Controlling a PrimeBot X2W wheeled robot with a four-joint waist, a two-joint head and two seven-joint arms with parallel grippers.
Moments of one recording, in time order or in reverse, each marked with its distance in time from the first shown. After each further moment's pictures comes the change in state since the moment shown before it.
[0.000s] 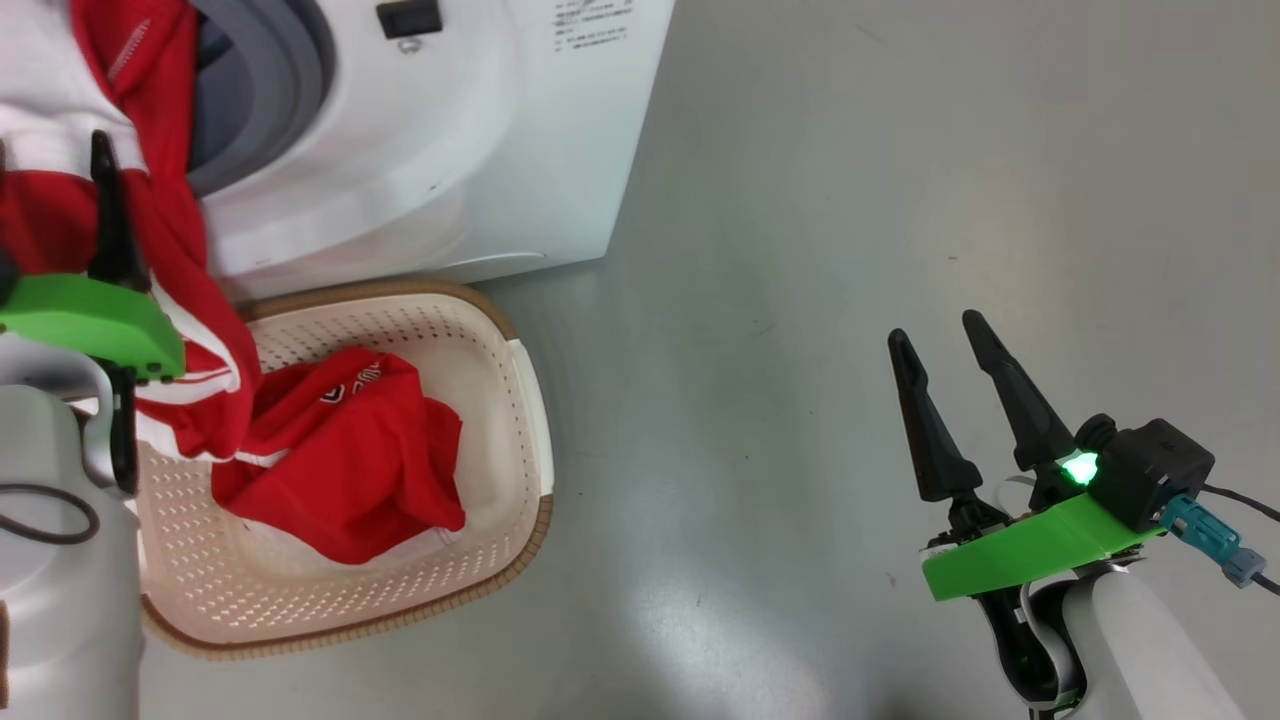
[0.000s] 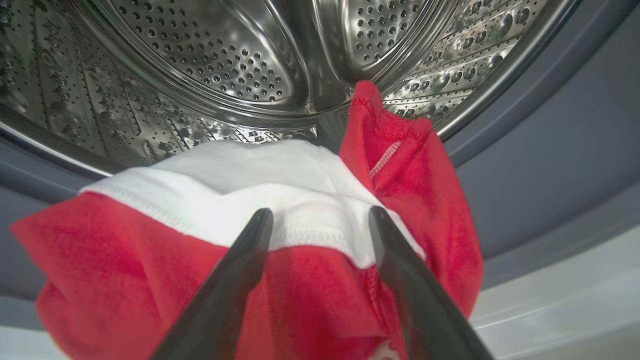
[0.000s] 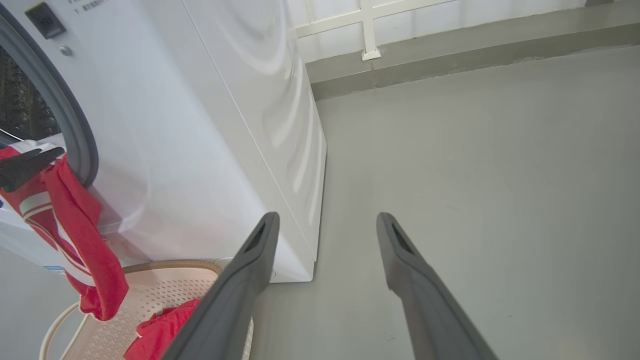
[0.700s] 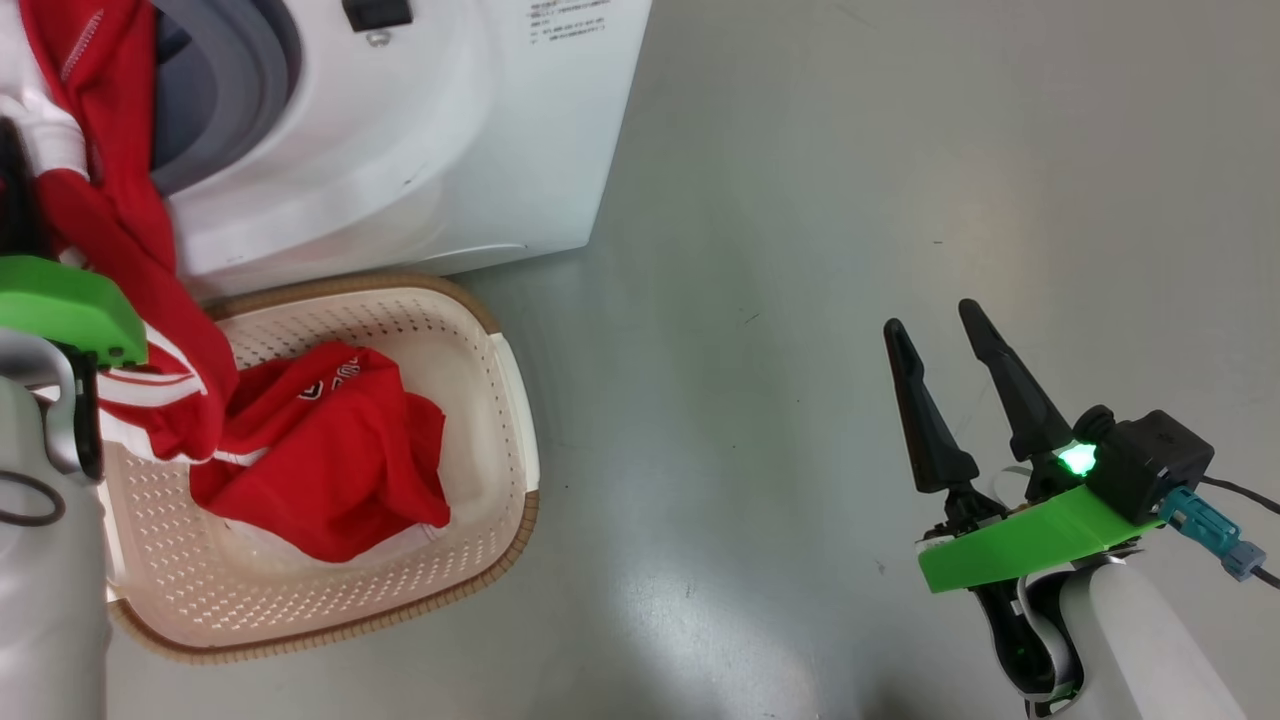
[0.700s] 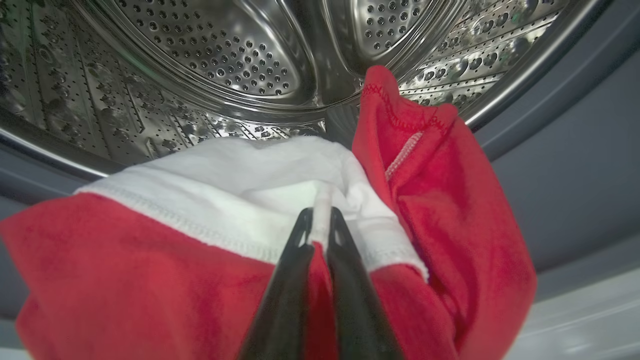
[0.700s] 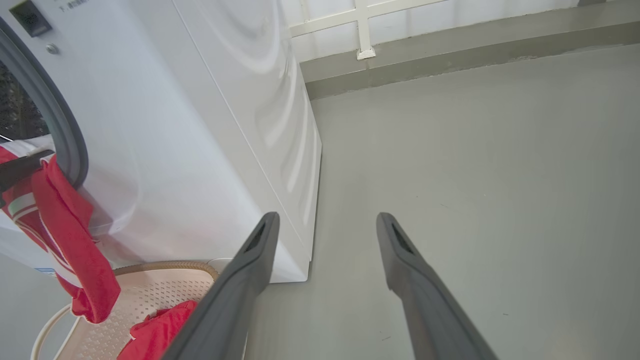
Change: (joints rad) left arm -0.036 0.042 -0.012 0.038 -0.007 0.030 0.000; right arm -0.014 0.005 0.004 -0.005 0.000 0.000 0.000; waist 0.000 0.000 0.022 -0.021
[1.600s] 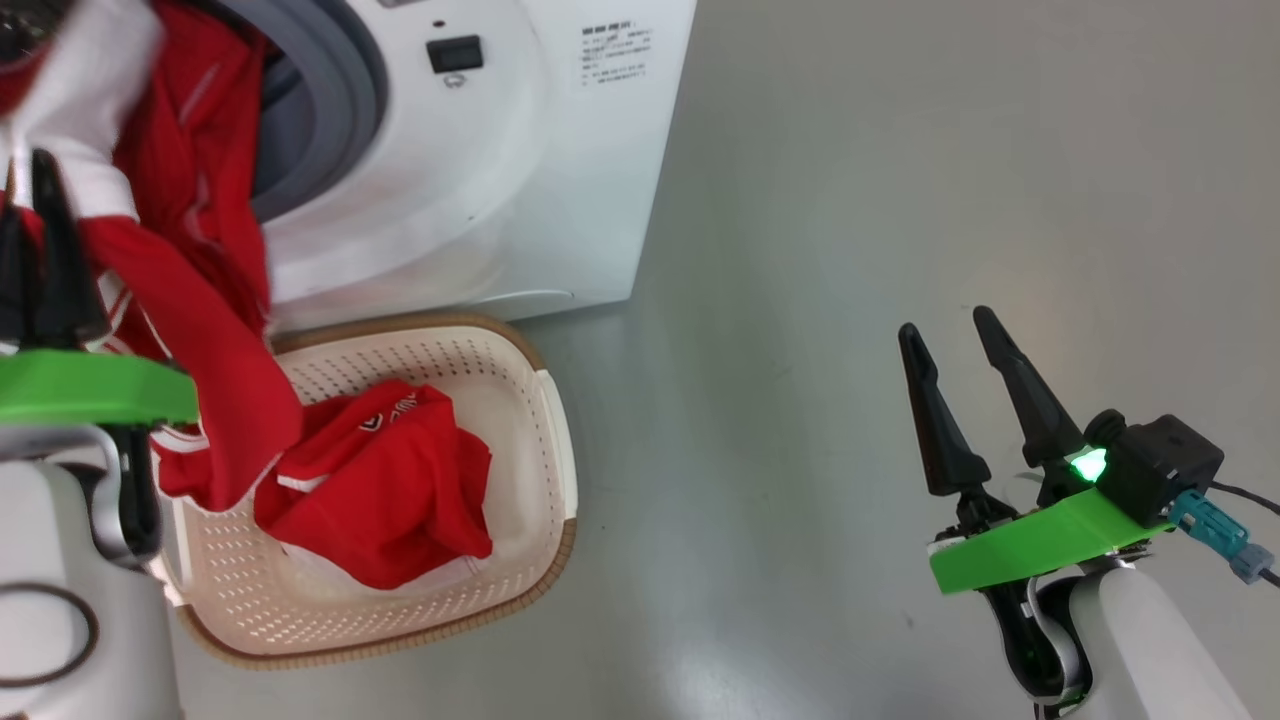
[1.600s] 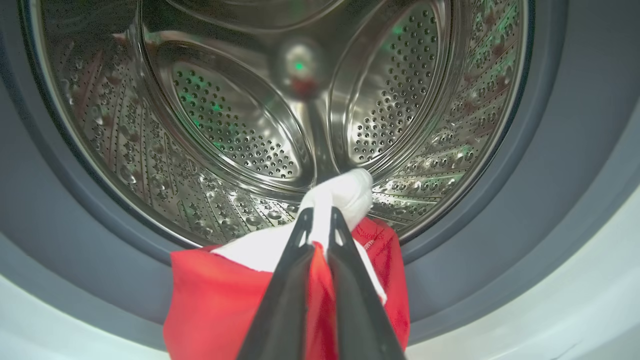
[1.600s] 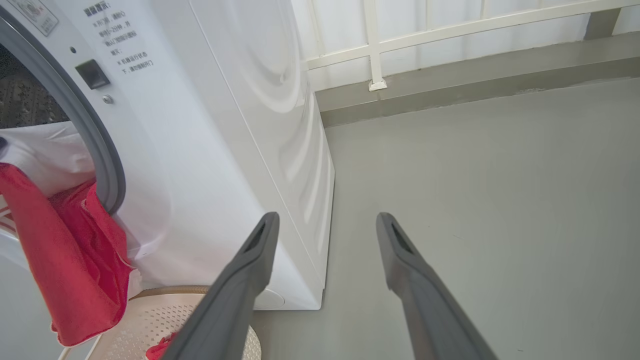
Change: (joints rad) left arm 0.213 -0.125 0.104 -0.361 -0.074 -0.076 0.000; right arm 0.006 -0.001 -0.021 0.015 0.000 0.000 0.000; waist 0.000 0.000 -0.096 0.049
